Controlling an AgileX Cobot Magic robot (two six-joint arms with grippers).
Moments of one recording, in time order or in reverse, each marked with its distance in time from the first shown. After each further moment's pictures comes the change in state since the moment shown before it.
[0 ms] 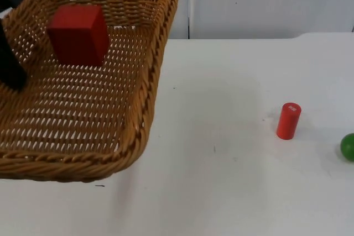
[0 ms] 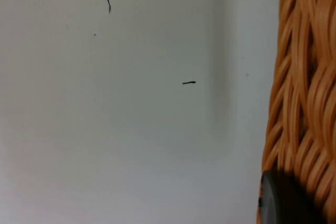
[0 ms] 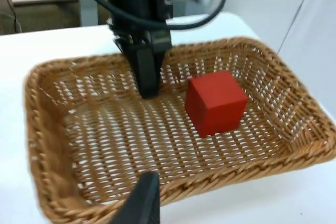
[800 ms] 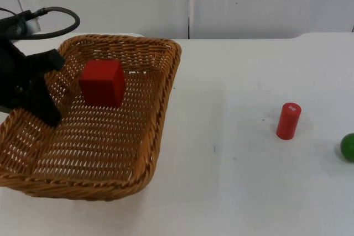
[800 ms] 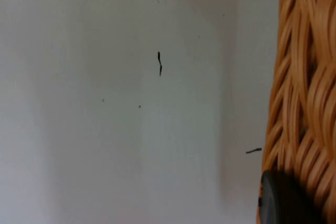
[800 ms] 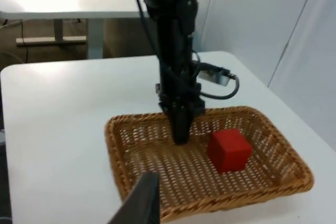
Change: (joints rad) right arm 0.000 -0.356 0.220 0.026 0.028 0.000; left arm 0.000 0.331 -0.029 -0.086 -0.198 0.181
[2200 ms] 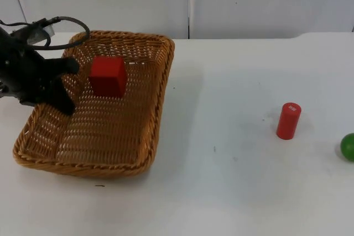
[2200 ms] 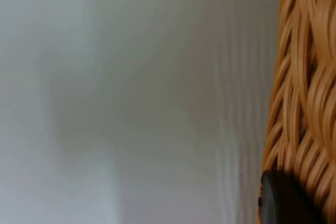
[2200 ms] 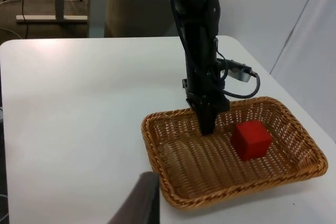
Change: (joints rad) right arm 0.000 0.000 0.007 -0.053 0.015 0.001; left arm 0.013 0.248 -0.198 -0.085 -0.152 0.130
